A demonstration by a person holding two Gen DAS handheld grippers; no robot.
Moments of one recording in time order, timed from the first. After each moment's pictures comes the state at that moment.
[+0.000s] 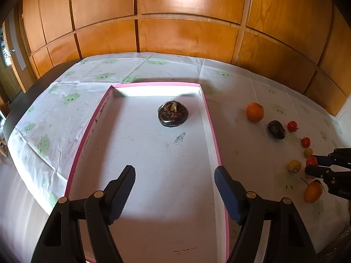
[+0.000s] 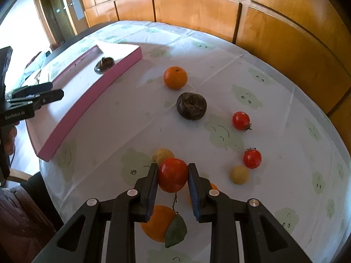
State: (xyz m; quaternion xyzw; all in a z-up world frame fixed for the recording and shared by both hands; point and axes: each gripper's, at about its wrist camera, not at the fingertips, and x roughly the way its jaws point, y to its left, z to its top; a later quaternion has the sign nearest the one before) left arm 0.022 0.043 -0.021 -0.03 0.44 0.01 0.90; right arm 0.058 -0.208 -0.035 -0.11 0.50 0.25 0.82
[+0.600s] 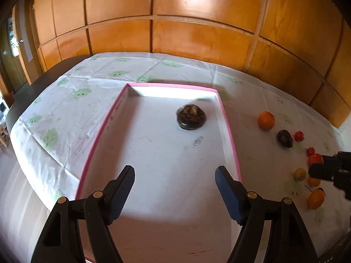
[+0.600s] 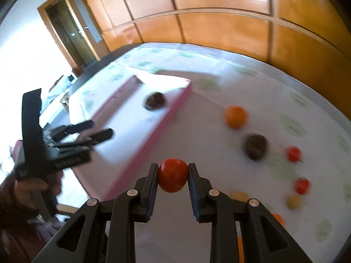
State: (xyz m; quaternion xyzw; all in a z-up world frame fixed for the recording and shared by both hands) left arm 0.021 0.075 -0.022 -0.06 0.43 0.03 0.90; right arm 0.054 -0.125 0.006 -0.02 0.47 0.33 0.82
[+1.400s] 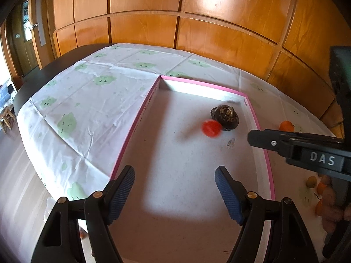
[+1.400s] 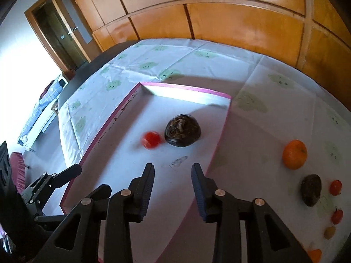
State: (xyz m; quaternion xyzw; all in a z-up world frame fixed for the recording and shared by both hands) left arm 0.013 0.116 -0.033 -0.09 0.43 0.06 0.90; right arm 0.107 -0.029 -0.016 -0.01 0.49 0.29 0.82
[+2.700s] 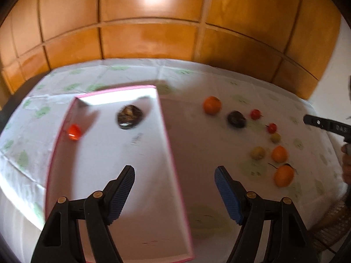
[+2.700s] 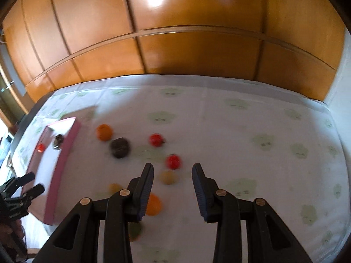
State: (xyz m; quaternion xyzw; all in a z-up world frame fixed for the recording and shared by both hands) left arm 0.015 0.008 -0.008 -0.01 0.44 -0.12 0.89; right arm 0.047 -0.310 0.016 0.06 0.44 0.04 0.89
